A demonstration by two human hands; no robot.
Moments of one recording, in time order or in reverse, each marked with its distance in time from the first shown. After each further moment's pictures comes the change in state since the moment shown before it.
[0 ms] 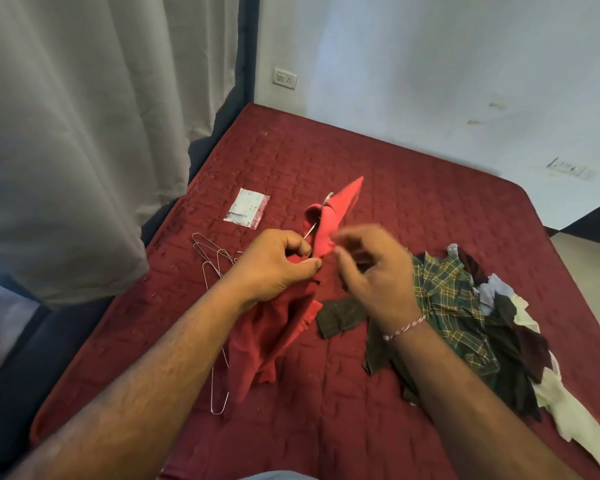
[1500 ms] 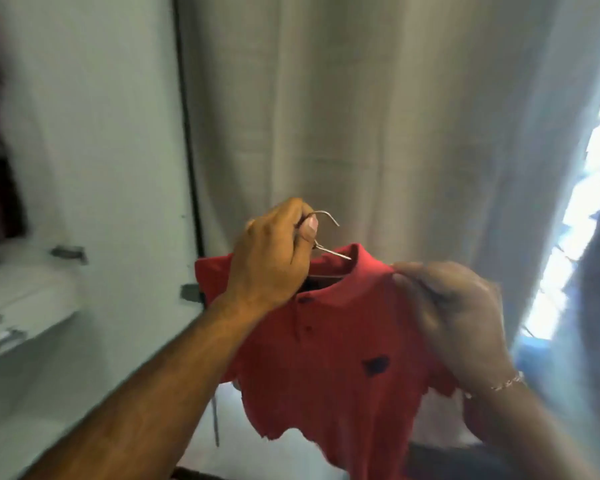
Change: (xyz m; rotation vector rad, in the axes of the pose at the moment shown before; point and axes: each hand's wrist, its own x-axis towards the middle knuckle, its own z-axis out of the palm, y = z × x) left_hand -0.532 0.324 -0.048 1.566 1.760 -0.107; right_hand -0.056 -0.448 0.005 1.018 -0.257 -1.081
